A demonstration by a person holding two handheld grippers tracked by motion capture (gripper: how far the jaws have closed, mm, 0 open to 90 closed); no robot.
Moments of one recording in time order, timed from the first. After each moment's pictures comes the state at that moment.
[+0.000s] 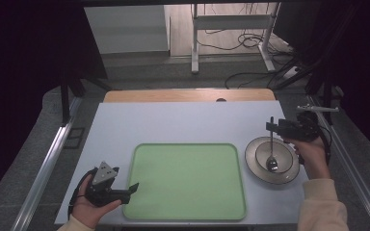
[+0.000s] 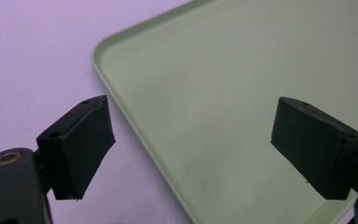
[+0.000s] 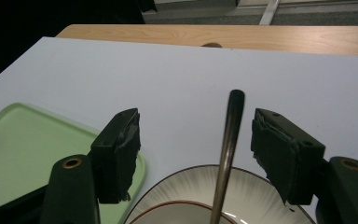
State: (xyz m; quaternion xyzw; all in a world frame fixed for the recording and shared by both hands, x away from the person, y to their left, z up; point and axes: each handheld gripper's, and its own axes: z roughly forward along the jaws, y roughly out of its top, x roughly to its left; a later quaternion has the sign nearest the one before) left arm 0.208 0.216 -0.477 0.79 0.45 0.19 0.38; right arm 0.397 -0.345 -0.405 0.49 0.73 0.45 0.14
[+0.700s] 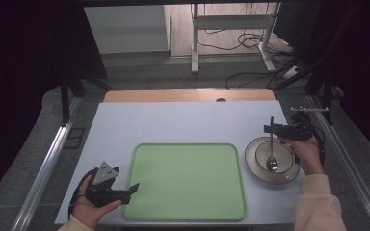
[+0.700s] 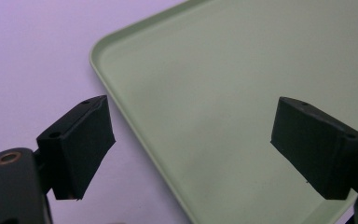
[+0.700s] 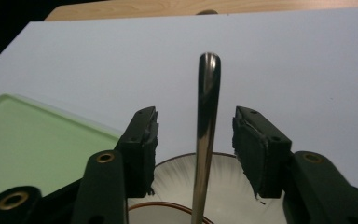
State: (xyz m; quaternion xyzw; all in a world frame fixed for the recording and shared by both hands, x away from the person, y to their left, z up) left arm 0.208 0.215 -0.477 0.79 0.44 0.19 0.37; right arm 0.420 -0.349 -0.435 0.52 0.74 0.42 0.09
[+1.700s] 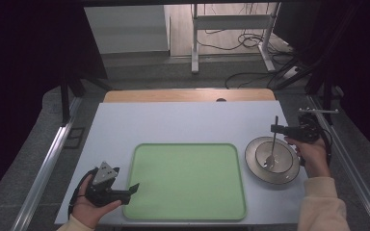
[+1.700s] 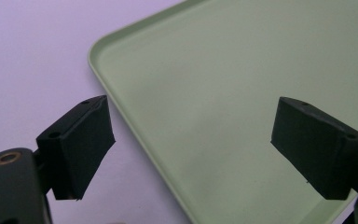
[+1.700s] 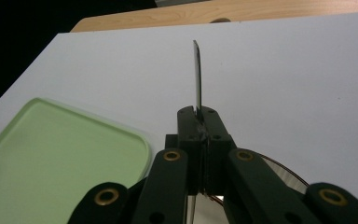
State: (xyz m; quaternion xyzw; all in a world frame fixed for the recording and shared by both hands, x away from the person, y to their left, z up) left arm 0.208 0.215 -0.477 0.79 0.44 0.19 0.37; right arm 0.407 -0.362 -0.424 0.51 0.73 0.45 0.07
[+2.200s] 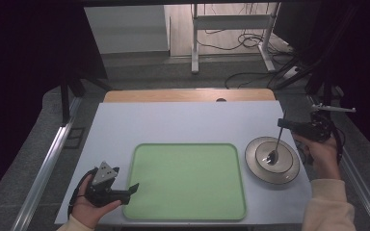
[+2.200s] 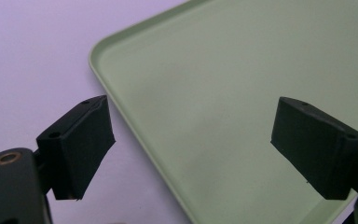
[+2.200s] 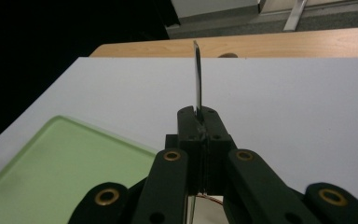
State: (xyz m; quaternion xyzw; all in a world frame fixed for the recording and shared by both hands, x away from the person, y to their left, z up) left arm 0.207 0.215 -0.477 0.79 0.44 0.19 0.38; right arm 0.389 -0.371 -0.392 0.48 0.71 0.50 0.09
